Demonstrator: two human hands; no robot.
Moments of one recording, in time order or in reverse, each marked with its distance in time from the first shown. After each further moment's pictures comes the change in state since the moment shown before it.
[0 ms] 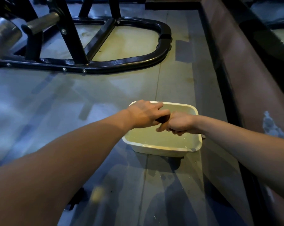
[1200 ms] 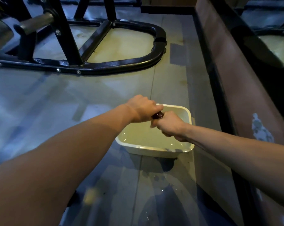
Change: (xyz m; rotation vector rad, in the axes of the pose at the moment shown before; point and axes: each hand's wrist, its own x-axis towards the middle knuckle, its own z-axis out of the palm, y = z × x) left_hand 0.021 0.001 -0.028 -0.016 -0.160 -0.110; right_hand -0.003 -0.006 0.028 0.216 0.367 -0.066
